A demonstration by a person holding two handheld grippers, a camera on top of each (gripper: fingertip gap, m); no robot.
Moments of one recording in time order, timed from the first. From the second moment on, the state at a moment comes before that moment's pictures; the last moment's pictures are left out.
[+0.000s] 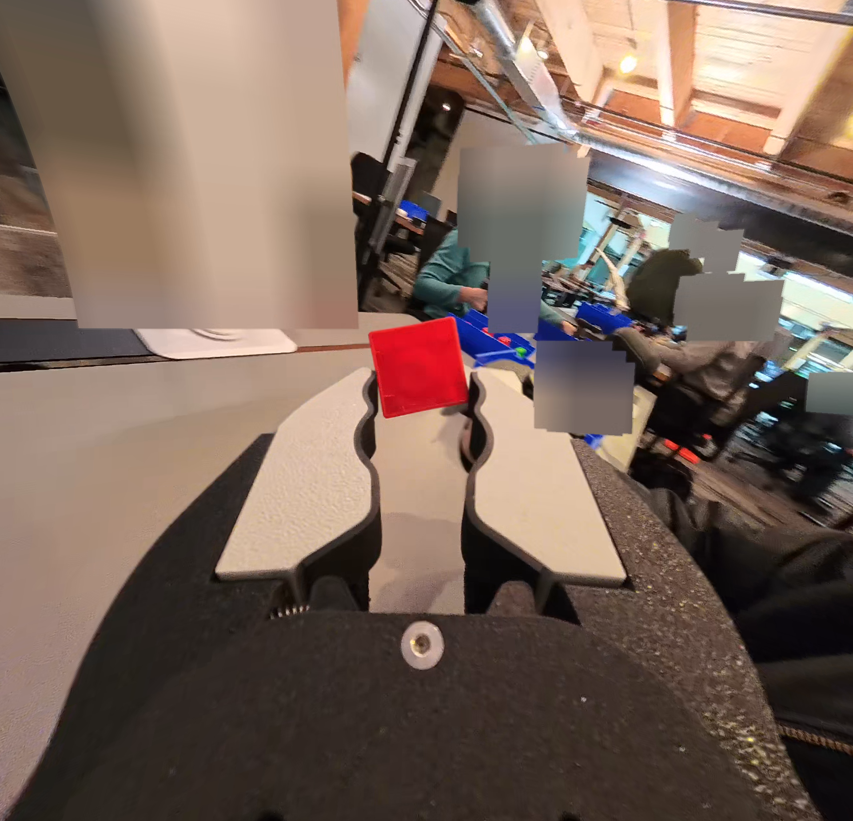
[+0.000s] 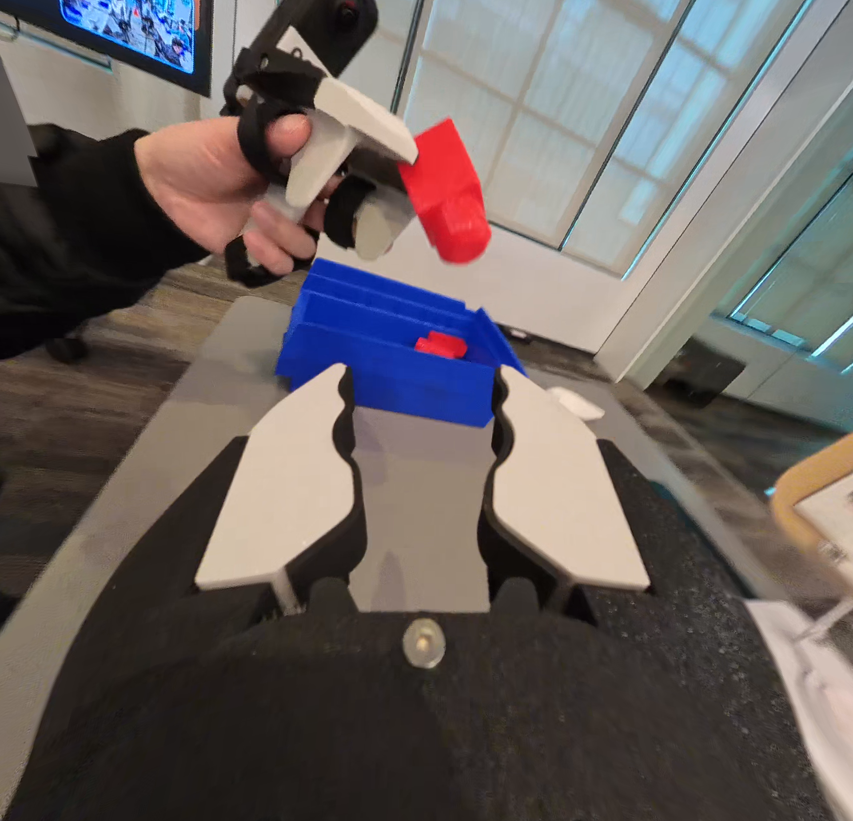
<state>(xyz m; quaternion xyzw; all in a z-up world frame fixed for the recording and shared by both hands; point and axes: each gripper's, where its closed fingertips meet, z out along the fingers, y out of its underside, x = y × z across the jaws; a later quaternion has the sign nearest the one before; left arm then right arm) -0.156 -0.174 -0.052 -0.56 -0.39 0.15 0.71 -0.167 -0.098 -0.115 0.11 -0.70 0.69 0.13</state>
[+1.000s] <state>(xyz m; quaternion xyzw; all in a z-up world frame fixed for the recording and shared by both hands) -0.135 -0.210 -0.115 -0.61 -0.44 0.25 0.61 -0.261 -0.056 -0.201 0.10 -0.96 0.24 0.10</state>
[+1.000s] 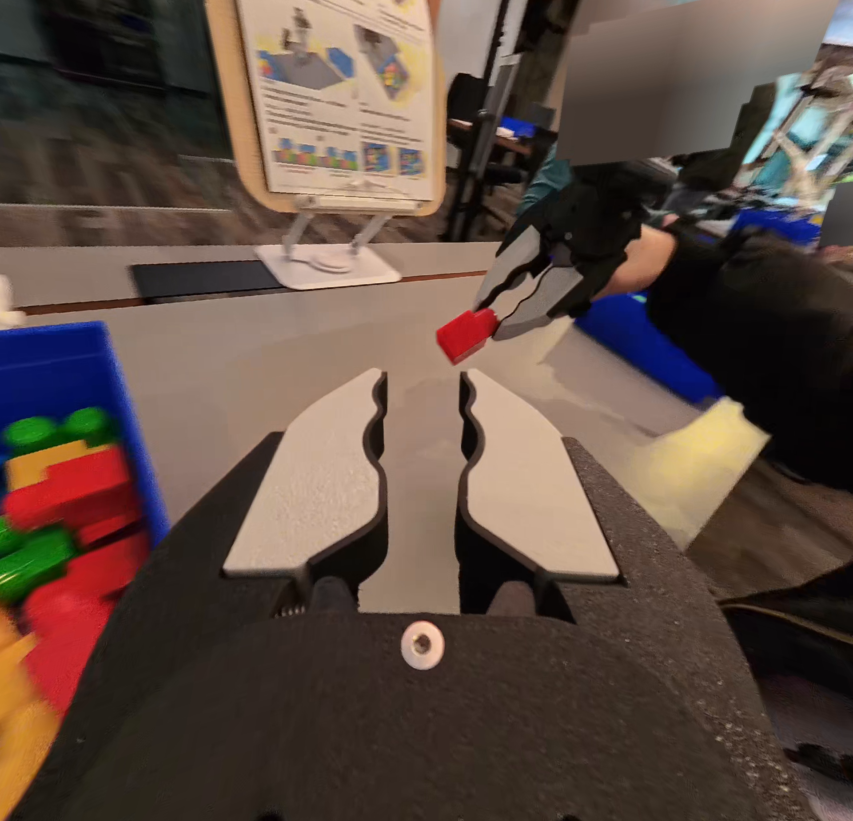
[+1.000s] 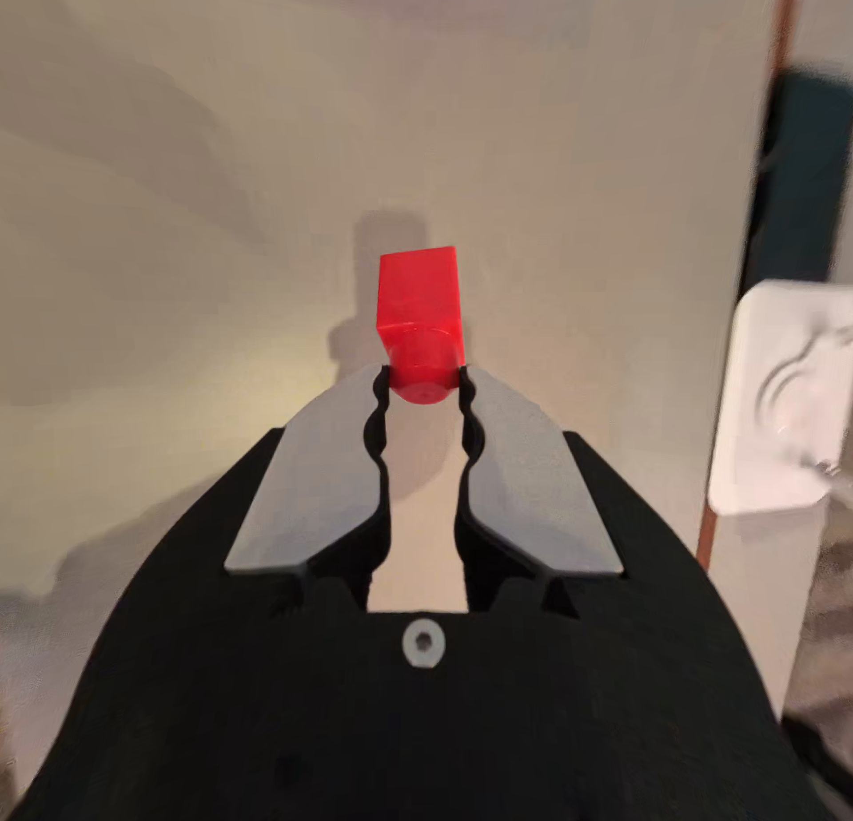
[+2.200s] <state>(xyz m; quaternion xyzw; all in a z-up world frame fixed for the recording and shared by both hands) -0.051 -0.329 -0.135 -0.55 -0.51 0.35 0.55 -0.298 -0.076 -0.275 0.01 -0.98 -0.19 0.02</state>
